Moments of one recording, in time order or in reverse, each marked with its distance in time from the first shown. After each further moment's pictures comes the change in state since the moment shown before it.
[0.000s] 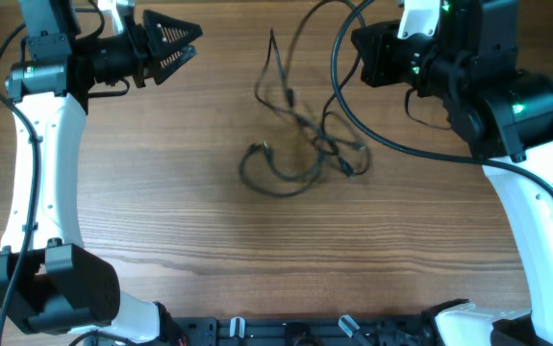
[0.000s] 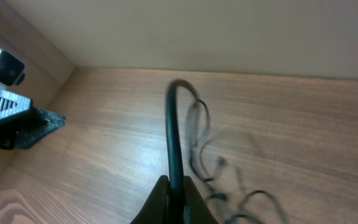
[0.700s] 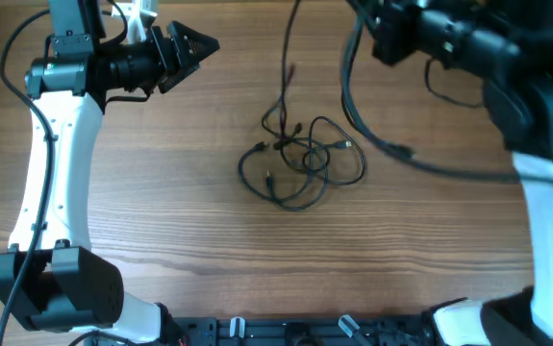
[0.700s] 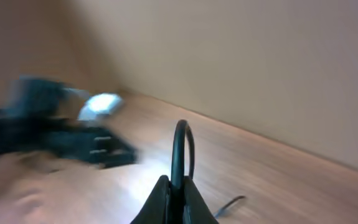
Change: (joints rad) left arm -0.077 -0.002 0.001 -0.103 -0.255 0.162; right arm 0.002 0.111 0.388 -0.105 -0.115 -0.151
